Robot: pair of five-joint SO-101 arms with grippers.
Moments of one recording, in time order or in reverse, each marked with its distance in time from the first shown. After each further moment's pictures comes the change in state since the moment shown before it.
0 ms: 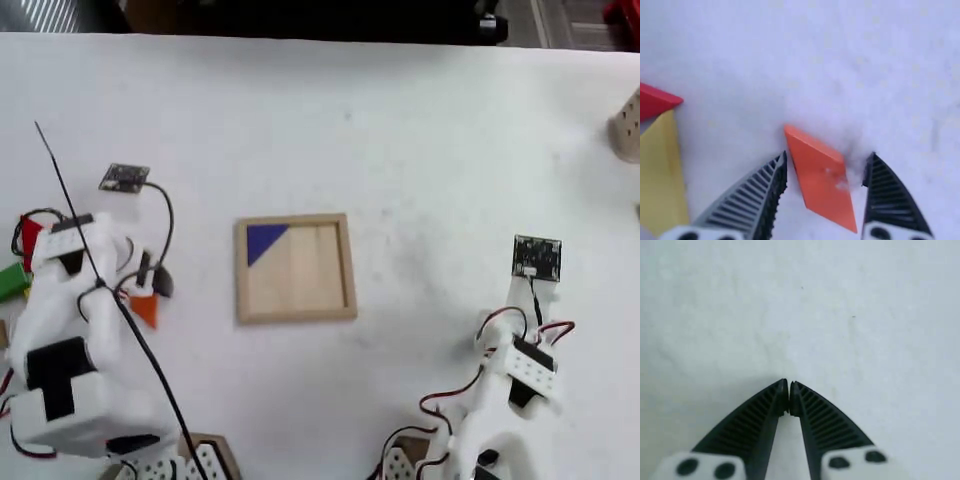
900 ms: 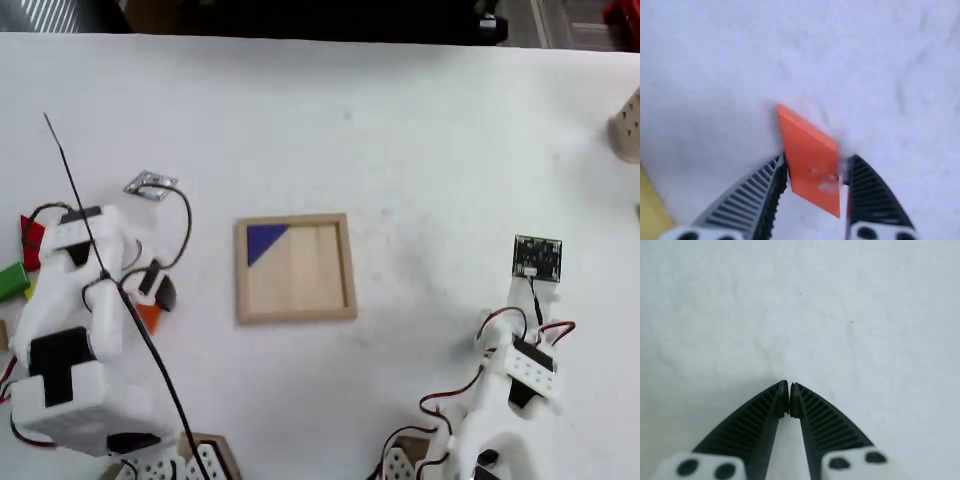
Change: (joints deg) left arm 1.8 3.8 -3.6 7.1 -9.9; right arm 0.0 0.0 0.2 -1.1 0.0
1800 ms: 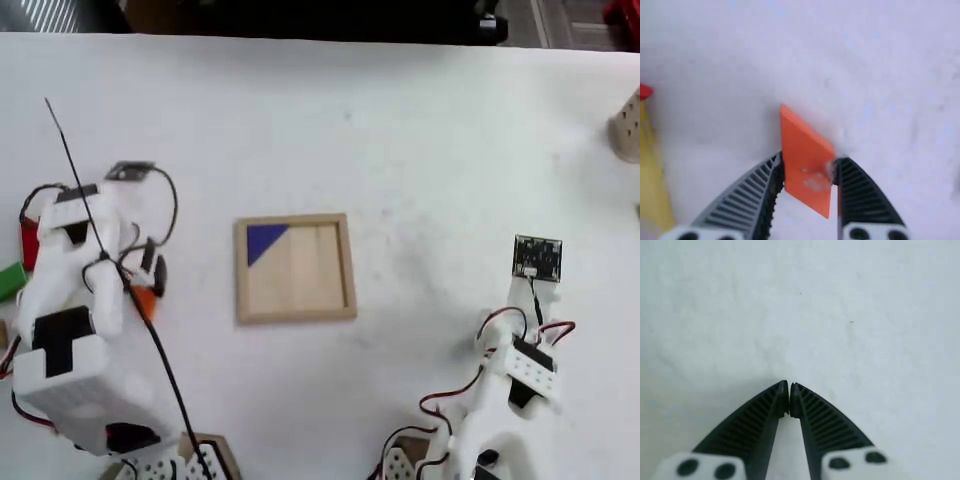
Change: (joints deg) left arm 0.2 6.9 -11.6 8.4 15.4; right arm 0.0 0.0 0.0 0.0 0.0
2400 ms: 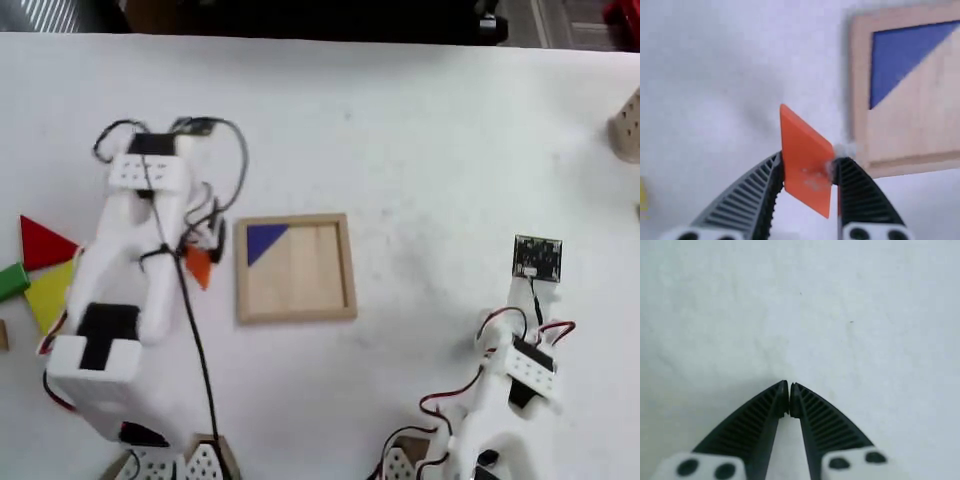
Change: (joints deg) left arm 19.8 0.0 -20.0 19.2 17.5; right arm 0.0 0.0 0.0 0.0 0.0
